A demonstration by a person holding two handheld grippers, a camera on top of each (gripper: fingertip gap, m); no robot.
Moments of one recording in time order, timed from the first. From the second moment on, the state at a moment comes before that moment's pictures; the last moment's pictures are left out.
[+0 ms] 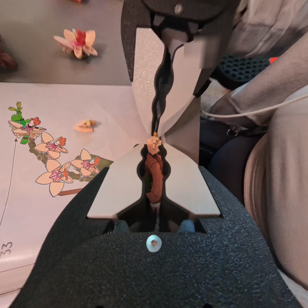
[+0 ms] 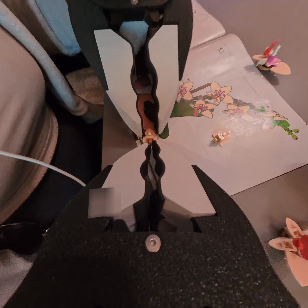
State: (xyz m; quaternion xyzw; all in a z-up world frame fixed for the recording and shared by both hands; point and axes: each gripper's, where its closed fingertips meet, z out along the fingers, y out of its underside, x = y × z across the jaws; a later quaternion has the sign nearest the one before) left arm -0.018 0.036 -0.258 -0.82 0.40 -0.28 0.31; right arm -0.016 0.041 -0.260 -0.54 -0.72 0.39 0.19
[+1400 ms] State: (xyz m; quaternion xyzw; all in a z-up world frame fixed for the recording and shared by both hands) left arm -0.021 0.034 -0.210 -0.62 0.55 -0.14 0.54; right arm -0.017 0.035 -0.218 -0.61 -0.55 0.55 0.16
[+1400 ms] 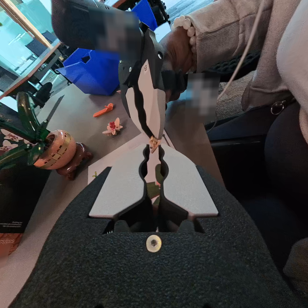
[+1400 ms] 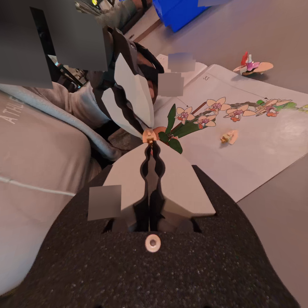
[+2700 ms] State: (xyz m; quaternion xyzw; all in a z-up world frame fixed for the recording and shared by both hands) left arm -0.107 0.068 -0.219 -0.79 0.27 -0.15 0.53; right arm -0.145 0.138 -0.236 -0.63 -0.67 0.27 0.28
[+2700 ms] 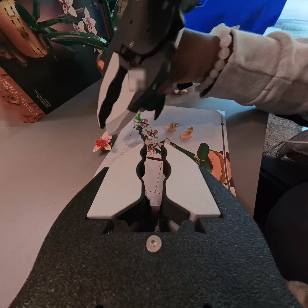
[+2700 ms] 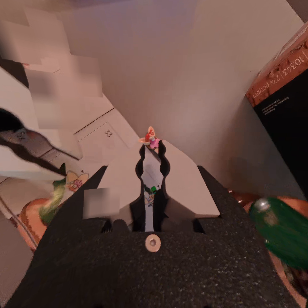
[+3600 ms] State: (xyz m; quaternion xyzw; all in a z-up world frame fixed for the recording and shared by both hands) left arm -0.103 0.058 -0.206 -0.76 0.28 -0.20 0.55; right arm -0.160 0.137 -0.252 -0.53 -0.79 0.22 0.21
